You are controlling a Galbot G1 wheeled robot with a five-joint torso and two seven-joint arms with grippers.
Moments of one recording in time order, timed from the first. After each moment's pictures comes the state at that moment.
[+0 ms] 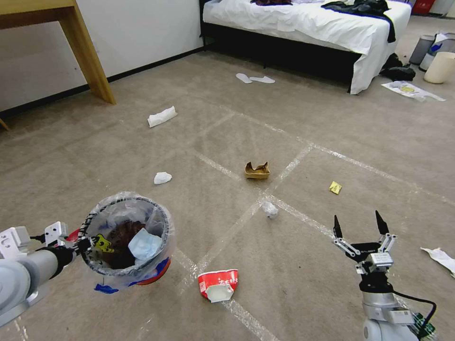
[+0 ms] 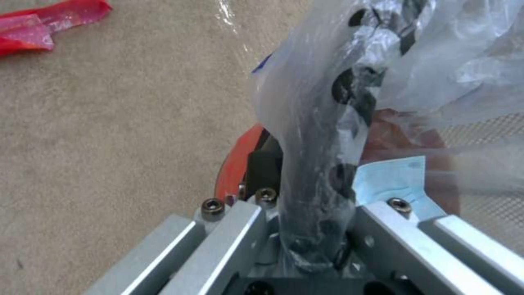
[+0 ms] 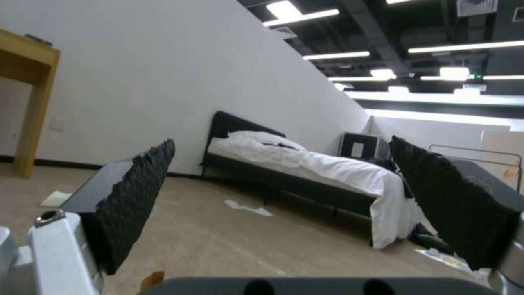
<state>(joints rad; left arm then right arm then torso) 1.59 -0.81 -0.98 -2.18 -1.65 0.72 -0.70 -1.48 1.46 0.86 1.76 0.18 0.75 -0.31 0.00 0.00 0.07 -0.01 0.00</state>
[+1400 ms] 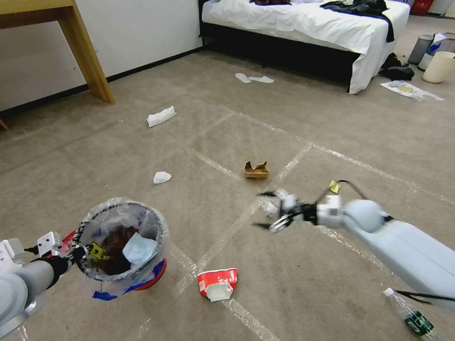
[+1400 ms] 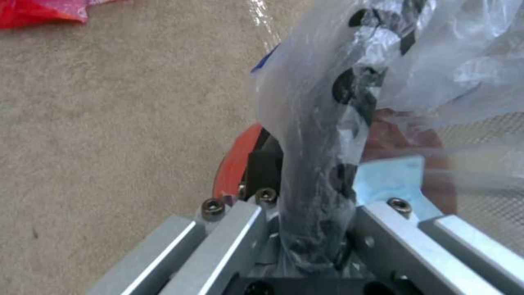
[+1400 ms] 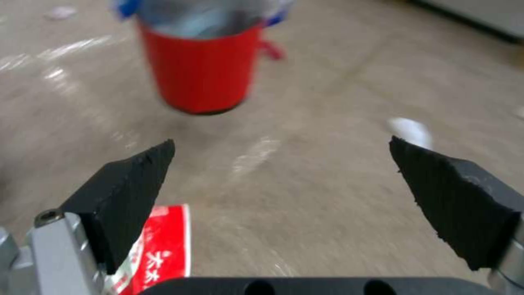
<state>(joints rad) 1.62 -0.91 -1.01 -2.17 -1.60 0.71 -0.70 -0.30 0.79 -0.53 1.40 0.55 0.20 -0.92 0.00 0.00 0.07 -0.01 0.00</state>
